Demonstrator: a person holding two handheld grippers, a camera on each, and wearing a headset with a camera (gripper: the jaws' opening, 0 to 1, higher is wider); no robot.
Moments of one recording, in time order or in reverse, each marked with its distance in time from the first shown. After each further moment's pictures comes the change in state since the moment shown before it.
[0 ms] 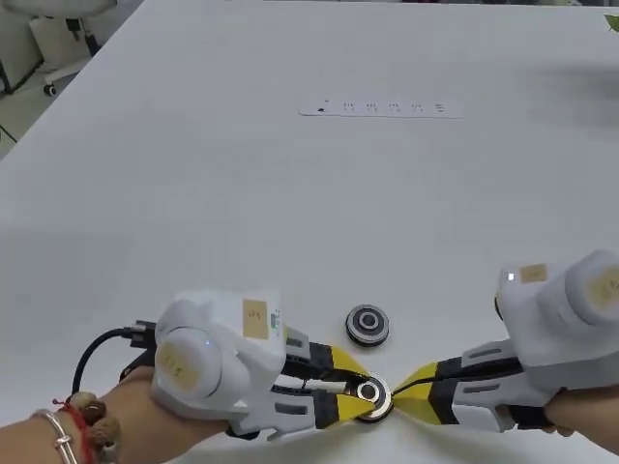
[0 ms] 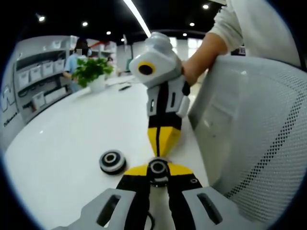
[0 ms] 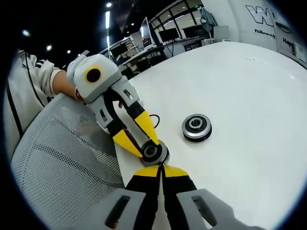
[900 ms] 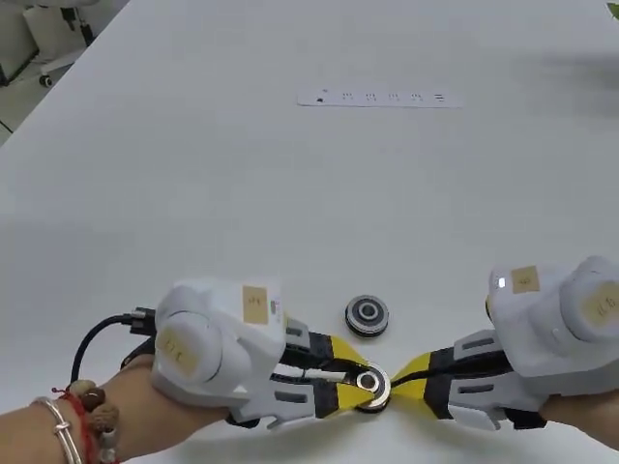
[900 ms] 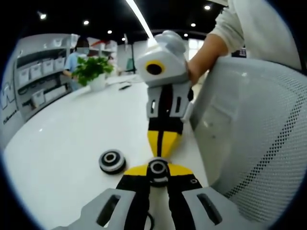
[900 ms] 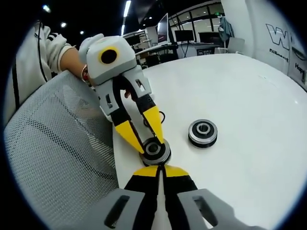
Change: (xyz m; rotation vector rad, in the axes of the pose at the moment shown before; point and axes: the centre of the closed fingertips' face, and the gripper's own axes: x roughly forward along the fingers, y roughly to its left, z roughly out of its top) left arm 0.000 -0.001 0.001 -0.017 0.001 -0.007; right arm 0.007 -0.001 -0.002 -0.191 0.031 -0.022
